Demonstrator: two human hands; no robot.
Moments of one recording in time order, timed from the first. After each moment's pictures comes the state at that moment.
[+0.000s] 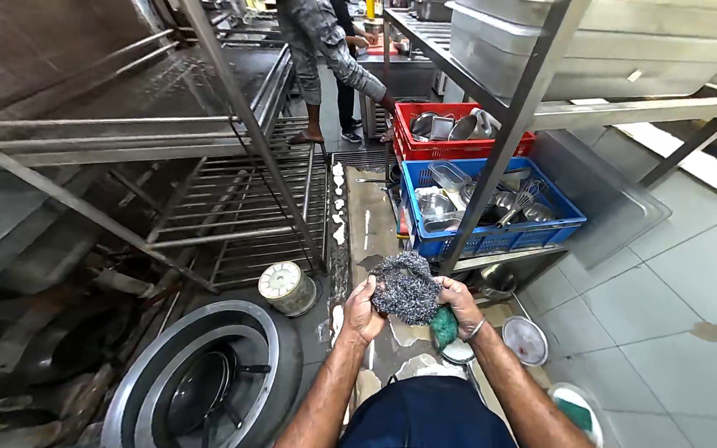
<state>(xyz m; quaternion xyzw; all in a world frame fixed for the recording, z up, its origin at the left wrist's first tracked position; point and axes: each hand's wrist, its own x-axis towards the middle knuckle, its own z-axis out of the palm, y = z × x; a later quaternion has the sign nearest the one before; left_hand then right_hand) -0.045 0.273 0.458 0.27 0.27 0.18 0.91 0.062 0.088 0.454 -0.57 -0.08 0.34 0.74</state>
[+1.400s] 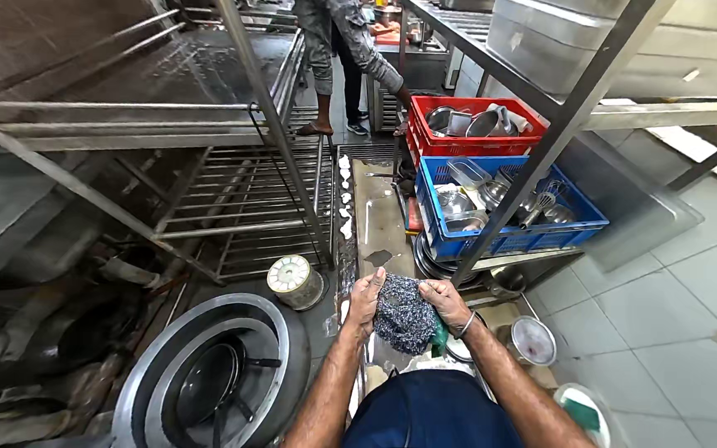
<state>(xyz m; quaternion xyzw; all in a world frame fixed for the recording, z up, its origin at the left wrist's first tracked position) -0.066 0.337 0.448 0.49 0.24 0.18 0.82 0.035 0.163 0.454 -0.59 -0.24 0.35 0.69</state>
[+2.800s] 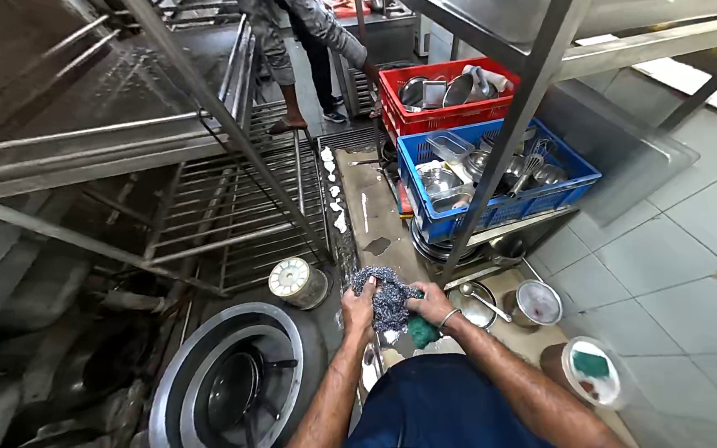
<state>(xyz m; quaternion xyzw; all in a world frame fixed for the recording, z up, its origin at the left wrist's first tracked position) -0.063 0.323 0.415 0.54 0.44 0.19 0.69 0.021 0.169 0.407 -0.77 -0.12 0.38 0.50</state>
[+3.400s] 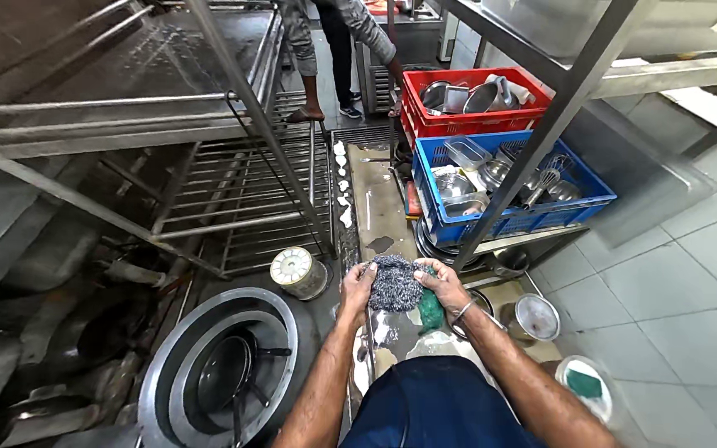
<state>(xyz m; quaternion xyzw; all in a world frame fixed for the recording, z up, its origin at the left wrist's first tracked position) -0.062 0.355 0.427 0.59 0.39 0.14 0.70 0.030 0.170 0.460 -0.61 -0.07 0.36 0.70</state>
